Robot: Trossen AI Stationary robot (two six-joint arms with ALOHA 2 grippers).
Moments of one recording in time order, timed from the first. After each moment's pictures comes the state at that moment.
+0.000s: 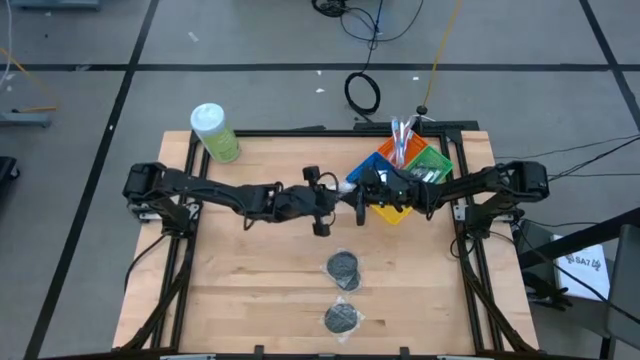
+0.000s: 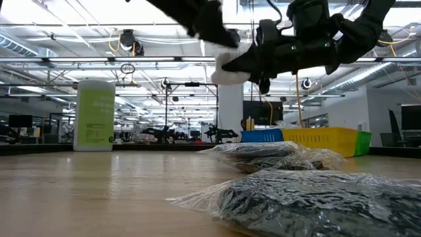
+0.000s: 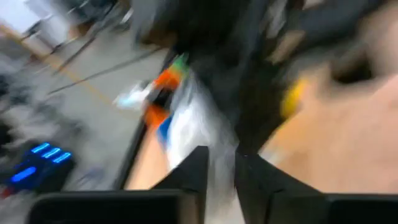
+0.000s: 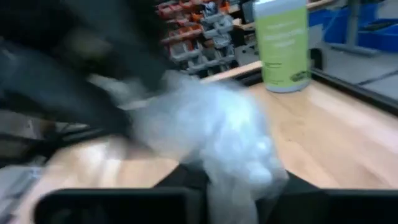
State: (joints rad) left arm -0.09 1.67 1.21 0.00 -0.46 0.31; right arm -0.17 1.52 0.57 0.86 -0.05 0.28
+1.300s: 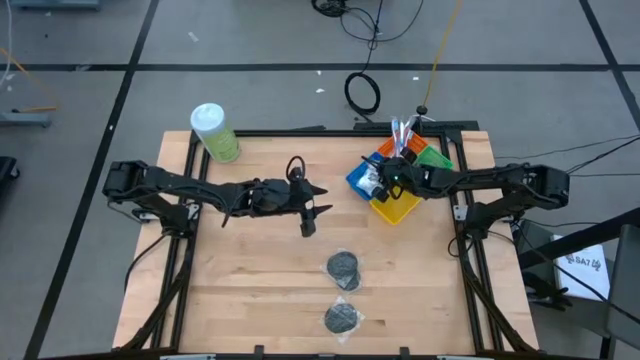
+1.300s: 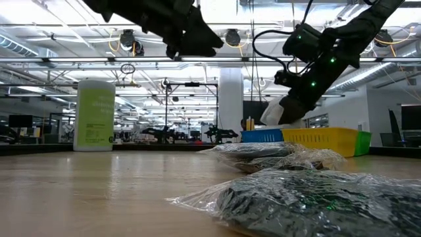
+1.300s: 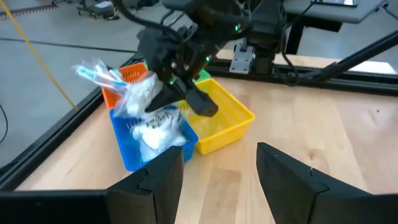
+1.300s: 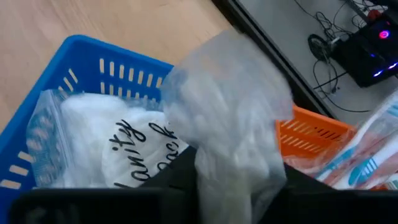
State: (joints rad) left arm -0.03 1.50 0.93 0.24 -0.25 -0.06; right arm -0.36 1.34 0.57 0.00 0.44 -0.02
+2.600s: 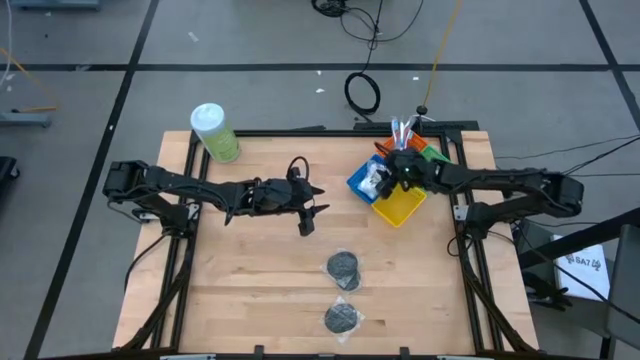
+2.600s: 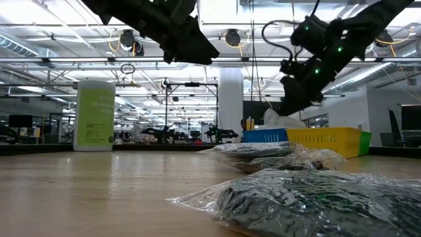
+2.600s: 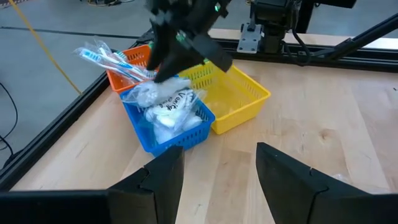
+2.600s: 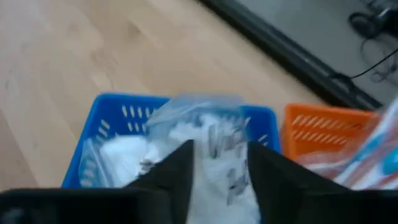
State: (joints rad) left arm -0.01 1.50 0.92 0.17 -0.25 -0.05; right arm -0.42 1.20 0.57 -0.06 0.25 0.14
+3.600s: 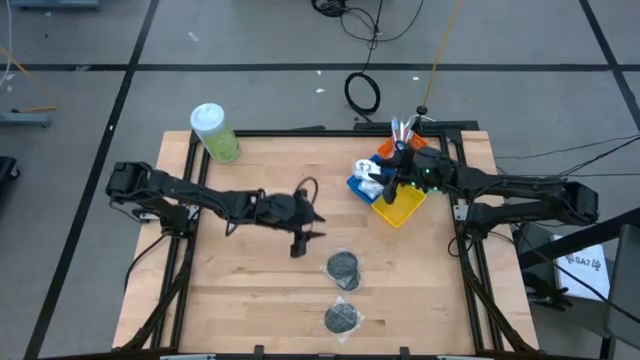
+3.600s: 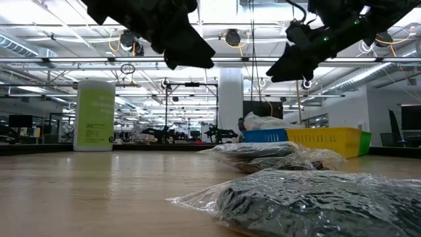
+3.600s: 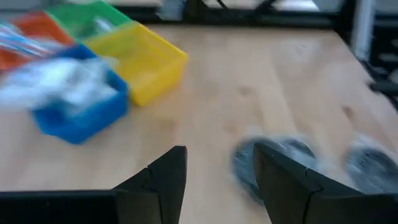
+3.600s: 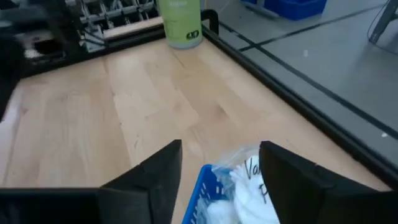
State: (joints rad) left arm -0.09 1.52 0.93 0.10 -0.04 -0.06; right arm -0.35 1.00 0.57 0.06 0.05 0.12
